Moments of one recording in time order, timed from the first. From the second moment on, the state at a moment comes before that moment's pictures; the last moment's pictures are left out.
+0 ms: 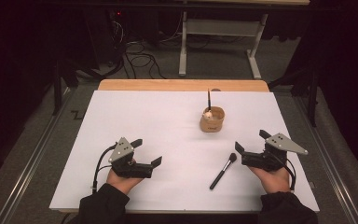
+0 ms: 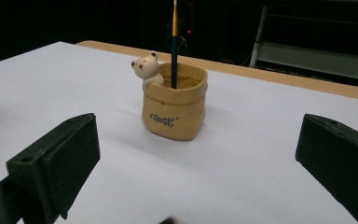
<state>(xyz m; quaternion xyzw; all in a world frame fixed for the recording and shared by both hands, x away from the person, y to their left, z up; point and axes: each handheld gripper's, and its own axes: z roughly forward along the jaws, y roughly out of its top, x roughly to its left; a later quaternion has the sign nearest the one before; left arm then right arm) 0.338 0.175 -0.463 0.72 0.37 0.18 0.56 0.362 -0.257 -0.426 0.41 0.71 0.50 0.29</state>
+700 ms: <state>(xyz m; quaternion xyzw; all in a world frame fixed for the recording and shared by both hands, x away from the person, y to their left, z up) 0.342 0.180 -0.466 0.71 0.39 0.18 0.56 0.345 -0.280 -0.444 0.42 0.70 0.50 0.30</state>
